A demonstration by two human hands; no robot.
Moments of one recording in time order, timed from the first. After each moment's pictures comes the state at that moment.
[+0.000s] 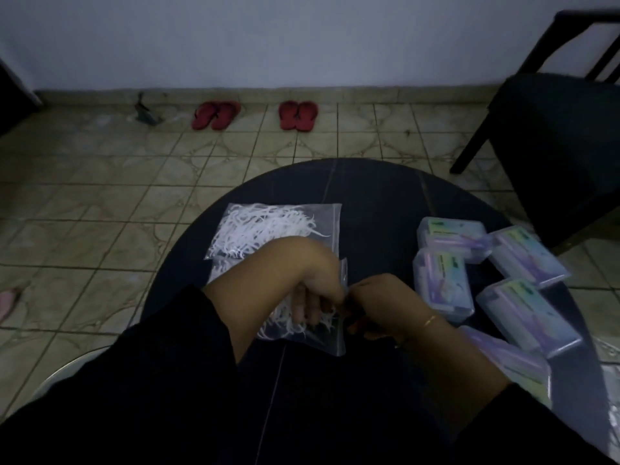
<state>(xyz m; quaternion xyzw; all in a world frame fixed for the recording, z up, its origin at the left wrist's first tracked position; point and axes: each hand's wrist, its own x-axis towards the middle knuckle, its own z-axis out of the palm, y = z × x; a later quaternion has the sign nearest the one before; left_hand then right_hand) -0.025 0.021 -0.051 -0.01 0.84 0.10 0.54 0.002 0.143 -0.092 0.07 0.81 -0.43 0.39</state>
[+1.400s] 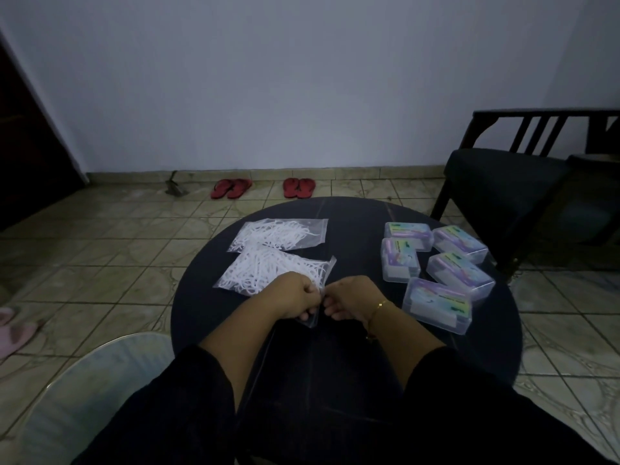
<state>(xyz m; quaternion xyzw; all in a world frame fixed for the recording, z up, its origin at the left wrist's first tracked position) 0.109 0.014 -0.105 -0.04 0.93 0.35 0.12 0.088 0.149 -0.107 0.01 0.79 -0.54 0.28</state>
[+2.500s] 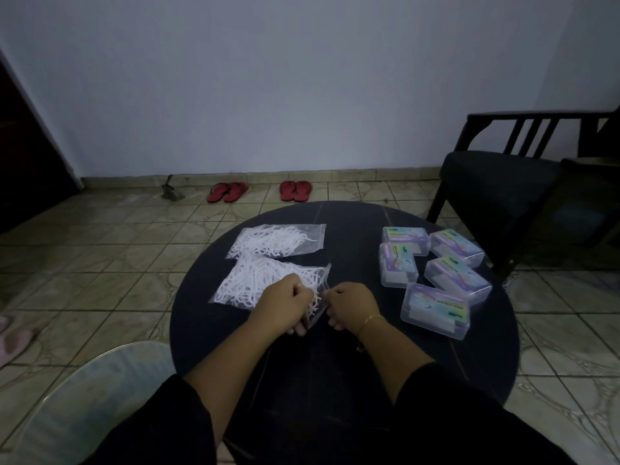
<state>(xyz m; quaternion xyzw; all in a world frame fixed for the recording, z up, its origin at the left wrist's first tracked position) 0.129 0.016 -0.107 -0.09 0.90 0.44 0.01 0.087 0.144 -0.120 0.03 0.83 -0.53 0.18</state>
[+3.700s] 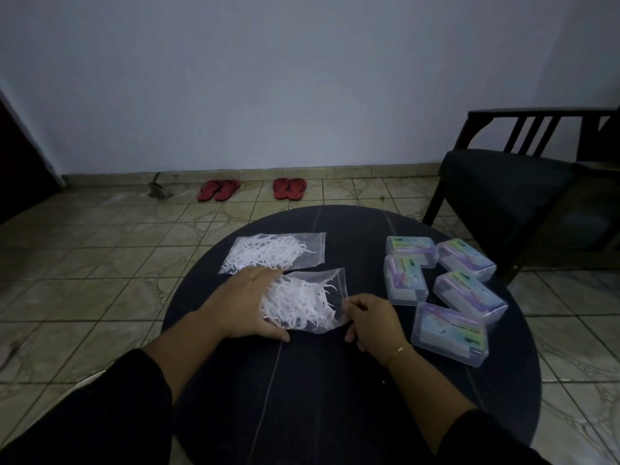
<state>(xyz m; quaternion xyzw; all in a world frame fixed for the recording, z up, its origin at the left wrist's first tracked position) 0.082 -0.069 -0.101 0.10 0.99 0.08 0.01 0.076 0.161 -0.124 0.05 0.80 -0.58 0.13</state>
